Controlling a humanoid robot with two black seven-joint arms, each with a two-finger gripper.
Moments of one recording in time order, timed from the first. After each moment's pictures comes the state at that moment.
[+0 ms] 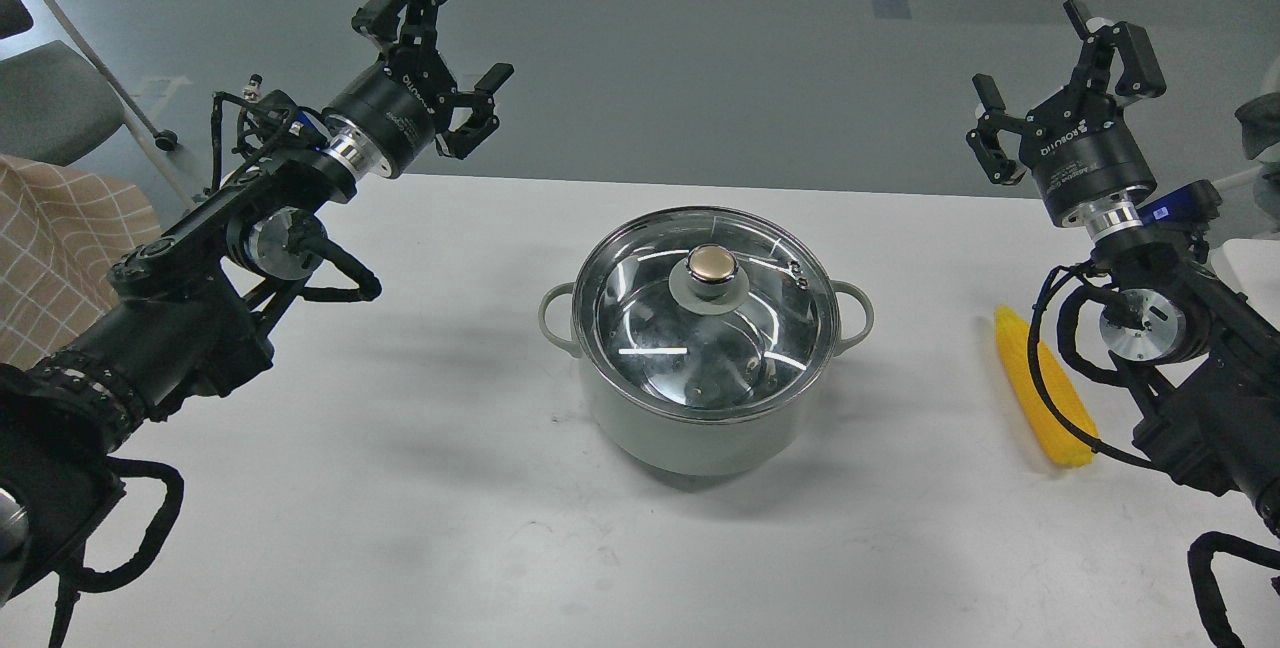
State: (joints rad) left arm -0.84 0.31 -0.77 -0.67 0.28 -0.47 -0.29; right arm 0.76 -0.25 0.93 0.55 -0.34 0.49 0.49
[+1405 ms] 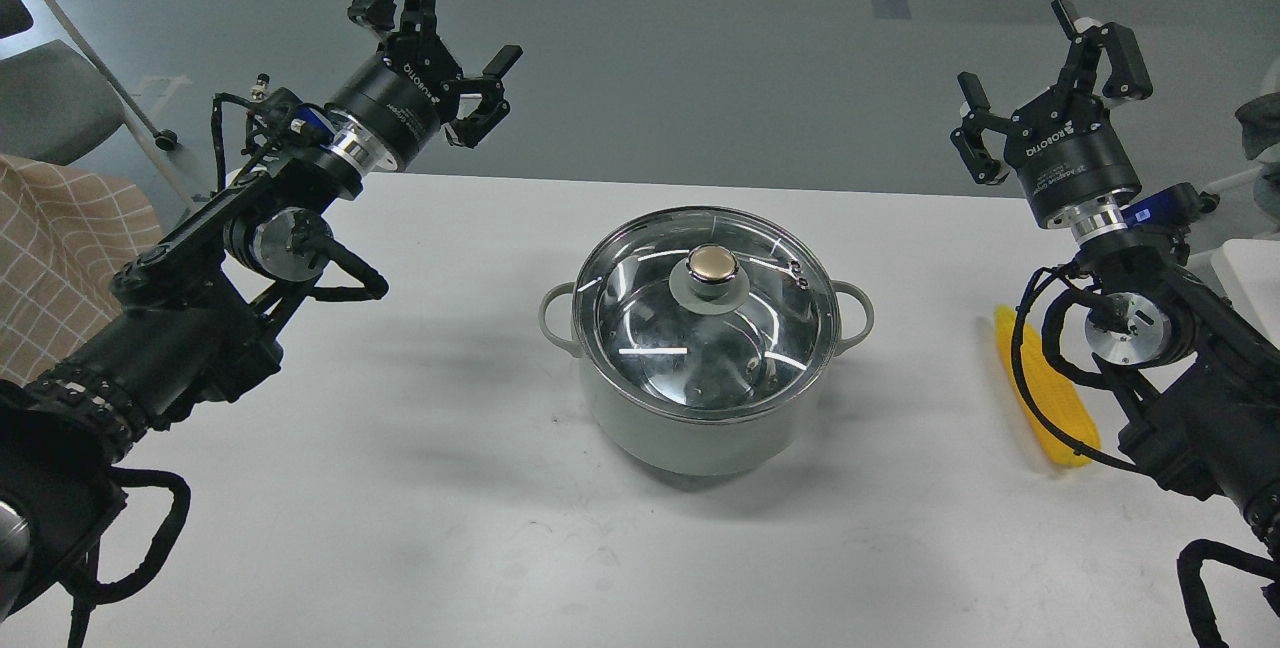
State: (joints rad) left arm -0.81 0.30 -0.84 -0.75 0.27 -0.47 -0.30; right arm 0.74 -0.24 0.94 0.60 -0.34 0.49 0.49
